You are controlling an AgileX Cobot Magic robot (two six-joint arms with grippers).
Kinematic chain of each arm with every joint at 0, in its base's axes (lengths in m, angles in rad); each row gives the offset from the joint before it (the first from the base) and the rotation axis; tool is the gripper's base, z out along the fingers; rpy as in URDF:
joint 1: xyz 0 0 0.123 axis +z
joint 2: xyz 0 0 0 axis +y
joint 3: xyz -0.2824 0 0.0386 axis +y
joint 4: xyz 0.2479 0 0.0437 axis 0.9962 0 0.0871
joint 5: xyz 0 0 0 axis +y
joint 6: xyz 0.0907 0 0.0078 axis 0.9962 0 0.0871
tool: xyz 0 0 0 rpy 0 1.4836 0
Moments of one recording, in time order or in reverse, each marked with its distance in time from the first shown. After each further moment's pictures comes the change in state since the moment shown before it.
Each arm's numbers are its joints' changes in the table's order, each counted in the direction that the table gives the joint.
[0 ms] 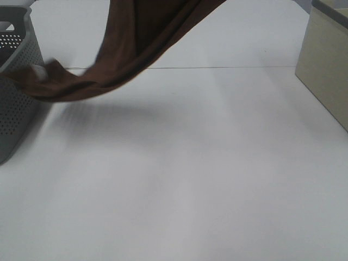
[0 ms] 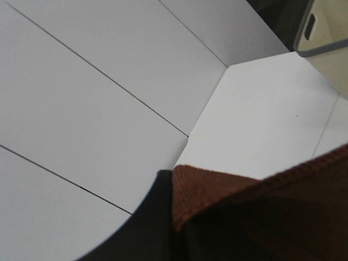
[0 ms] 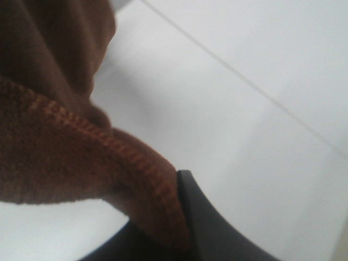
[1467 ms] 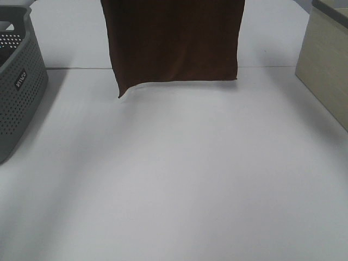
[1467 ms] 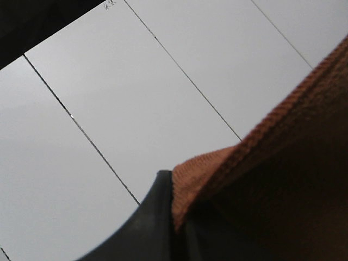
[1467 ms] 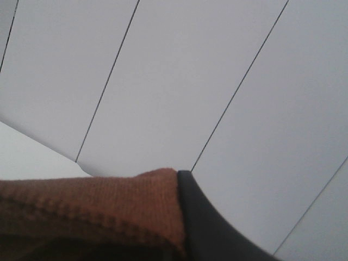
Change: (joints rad) left arm 0.373 0.310 -0.001 -0.089 -0.904 -0.033; right arm 0.000 0.444 -0.624 -0.512 -0.635 0.202
